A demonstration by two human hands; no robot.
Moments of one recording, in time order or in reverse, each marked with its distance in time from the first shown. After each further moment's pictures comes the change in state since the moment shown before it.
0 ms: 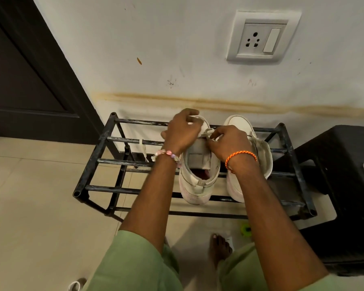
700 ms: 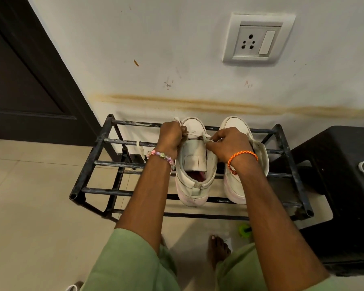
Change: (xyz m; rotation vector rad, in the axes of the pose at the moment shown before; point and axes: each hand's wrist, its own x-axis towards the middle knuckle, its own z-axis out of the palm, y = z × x) left_hand 0.005 -0.002 0.002 -0.534 0.120 -0.370; right_hand 0.004 0.009 -0.006 0.079 -0.069 0.032
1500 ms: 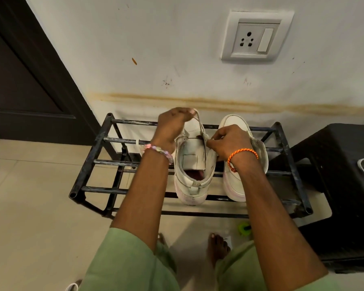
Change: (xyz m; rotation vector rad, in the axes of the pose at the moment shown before) left_hand -0.017 0.020 -0.004 0.082 -0.124 0.140; right_hand -0.001 0.000 -0.001 0.104 0.020 0.035
